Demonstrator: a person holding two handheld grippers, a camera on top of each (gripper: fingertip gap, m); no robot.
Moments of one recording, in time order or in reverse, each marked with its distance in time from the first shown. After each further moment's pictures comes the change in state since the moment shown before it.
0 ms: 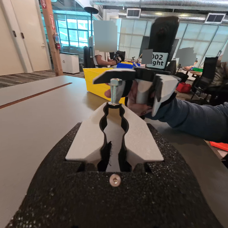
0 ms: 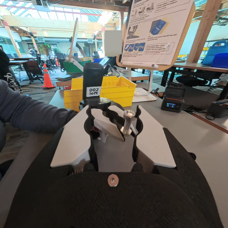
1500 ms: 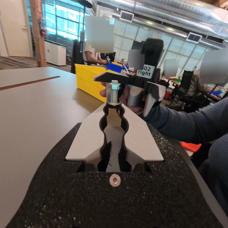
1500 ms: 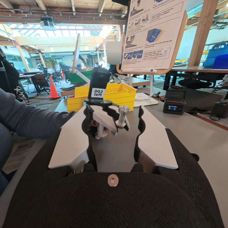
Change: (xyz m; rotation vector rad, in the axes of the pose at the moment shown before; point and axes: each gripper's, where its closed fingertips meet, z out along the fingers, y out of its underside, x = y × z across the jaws) left arm 0.005 -0.009 -0.012 -0.011 0.090 -0.154; right arm 0.003 -0.007 -0.004 0.072 -0.012 0.060
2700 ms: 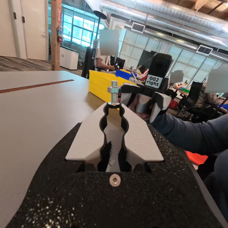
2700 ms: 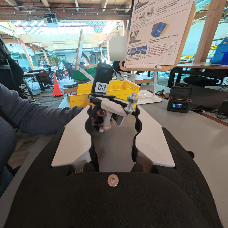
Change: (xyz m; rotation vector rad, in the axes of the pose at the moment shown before) left arm -0.023 -0.015 -0.020 0.060 -0.088 -0.041; right arm -0.003 0.006 0.000 -0.021 -0.027 0.010
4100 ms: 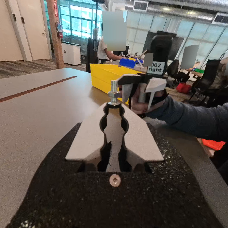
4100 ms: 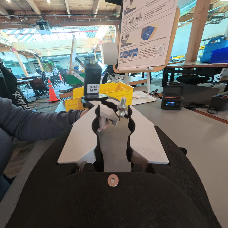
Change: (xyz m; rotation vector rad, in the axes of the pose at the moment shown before) left arm 0.002 0.010 0.002 -0.090 -0.025 0.133; right arm 0.011 -0.003 -0.006 0.024 0.054 0.037
